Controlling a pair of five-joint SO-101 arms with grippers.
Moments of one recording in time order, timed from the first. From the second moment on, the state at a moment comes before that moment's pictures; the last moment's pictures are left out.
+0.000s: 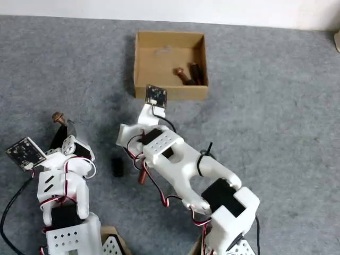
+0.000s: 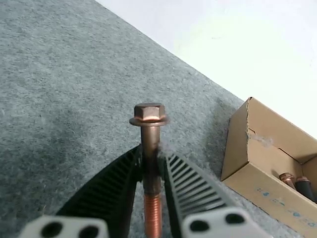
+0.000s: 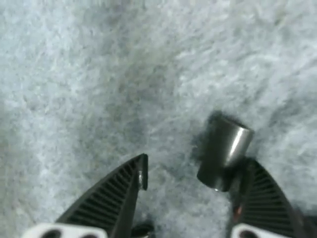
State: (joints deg) left arm -18.4 -102.5 96.0 31.5 32.2; right arm -45.1 12.6 24.3 27.6 -46.4
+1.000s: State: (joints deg) left arm -18.4 -102.5 96.0 31.5 32.2; right arm -40.3 12.7 24.1 31.2 -46.2
